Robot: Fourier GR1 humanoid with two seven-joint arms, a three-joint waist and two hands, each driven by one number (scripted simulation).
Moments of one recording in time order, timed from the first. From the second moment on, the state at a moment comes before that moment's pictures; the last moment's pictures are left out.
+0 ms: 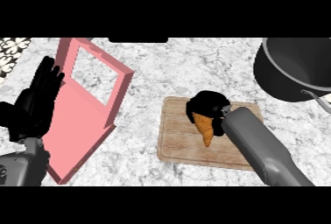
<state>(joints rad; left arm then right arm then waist) -0.21 0.23 0.09 -1.64 0.10 0.16 0.24 -0.71 -0.18 0.46 -0.84 1.14 0.41 -0.42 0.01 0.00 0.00</state>
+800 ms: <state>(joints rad) -0.21 0.23 0.11 -1.62 0.09 0.15 0.24 -0.48 -0.03 0.31 -1.09 1.01 0.32 0.05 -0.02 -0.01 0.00</state>
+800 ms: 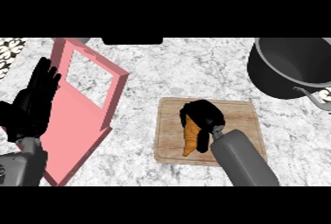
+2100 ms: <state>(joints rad) -0.19 0.21 0.12 -1.63 0.09 0.13 0.21 -0.39 -0.13 -0.11 -1.85 0.84 0.05 0.39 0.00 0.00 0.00</state>
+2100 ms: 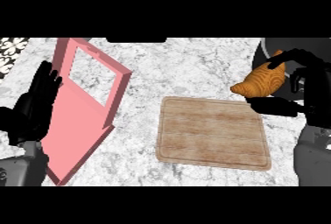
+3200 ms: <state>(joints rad) -0.24 0.20 0.11 -1.61 0.08 0.12 0.22 -0.68 -0.44 -0.35 -0.88 0.94 -0.37 -0.01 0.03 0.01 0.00</state>
